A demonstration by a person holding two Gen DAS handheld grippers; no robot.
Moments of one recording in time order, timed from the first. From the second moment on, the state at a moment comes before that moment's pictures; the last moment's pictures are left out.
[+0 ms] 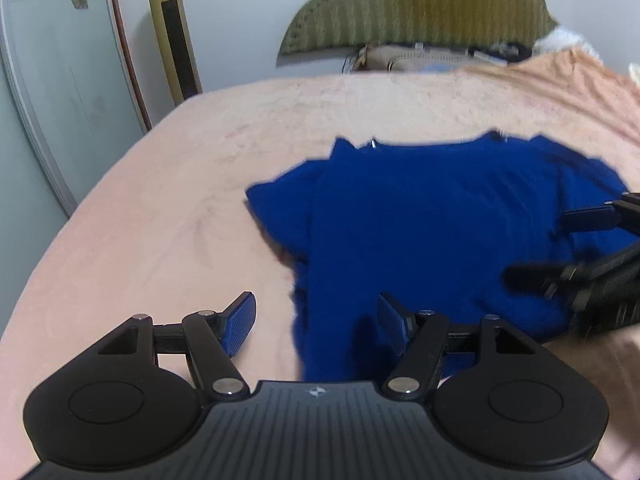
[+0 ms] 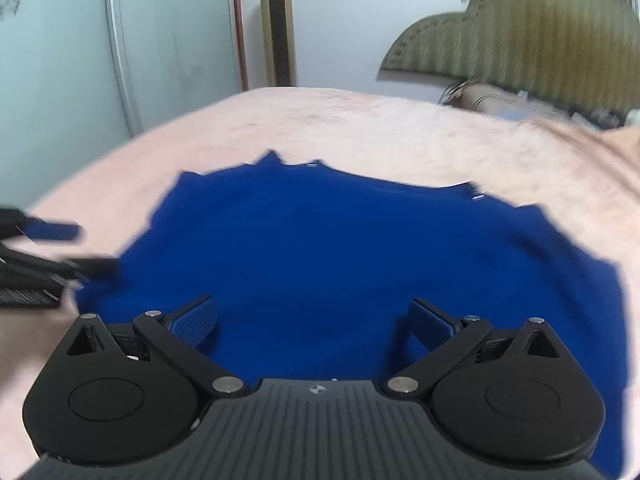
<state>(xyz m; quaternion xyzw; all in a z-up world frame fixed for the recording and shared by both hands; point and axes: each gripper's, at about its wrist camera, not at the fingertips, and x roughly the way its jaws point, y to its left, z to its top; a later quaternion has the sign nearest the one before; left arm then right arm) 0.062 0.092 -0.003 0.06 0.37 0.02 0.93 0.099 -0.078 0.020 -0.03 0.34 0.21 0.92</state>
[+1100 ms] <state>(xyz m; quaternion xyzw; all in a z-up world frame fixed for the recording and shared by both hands) 0.093 0.173 -0.005 -0.10 0.38 0.02 0.92 0.057 -0.042 0.002 -0.06 0.30 0.20 0.93</state>
